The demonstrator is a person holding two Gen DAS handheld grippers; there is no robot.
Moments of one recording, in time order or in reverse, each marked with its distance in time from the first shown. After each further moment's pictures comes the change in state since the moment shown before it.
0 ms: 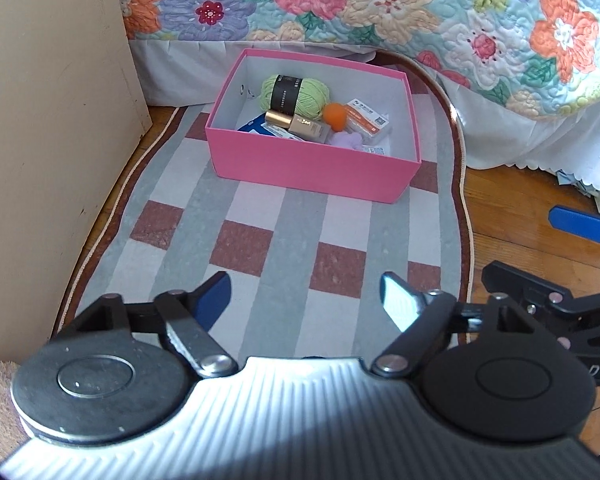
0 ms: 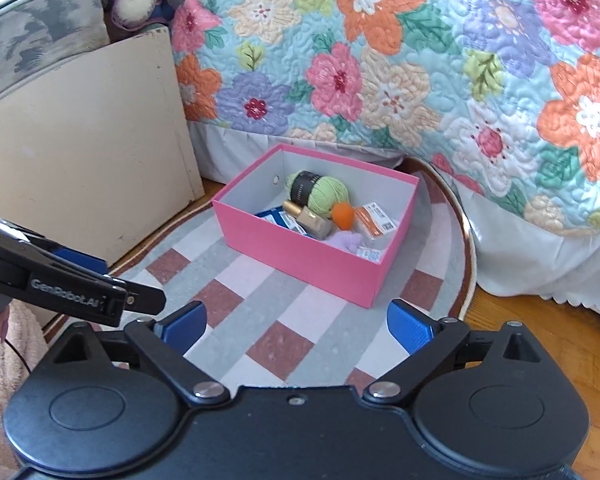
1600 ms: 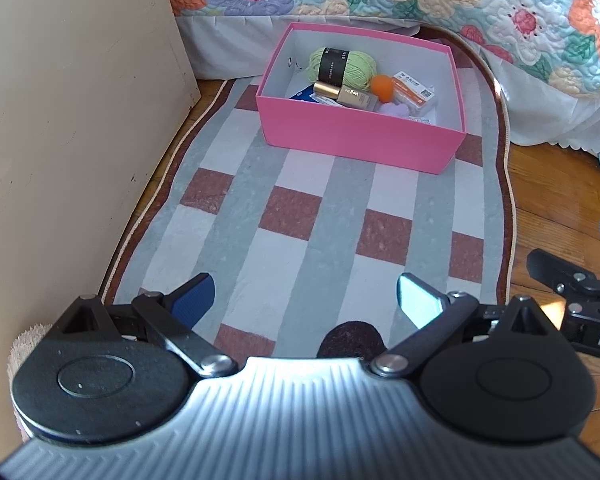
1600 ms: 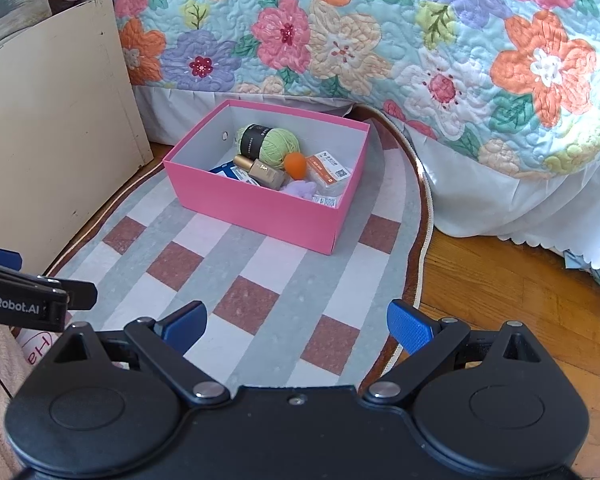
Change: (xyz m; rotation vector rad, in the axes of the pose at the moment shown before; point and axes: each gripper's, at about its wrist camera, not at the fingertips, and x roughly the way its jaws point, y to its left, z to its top) left arm -0.012 0.009 -0.010 -0.008 0.081 0.143; right arm -0.001 0.008 -0.006 0.071 0.134 -0.159
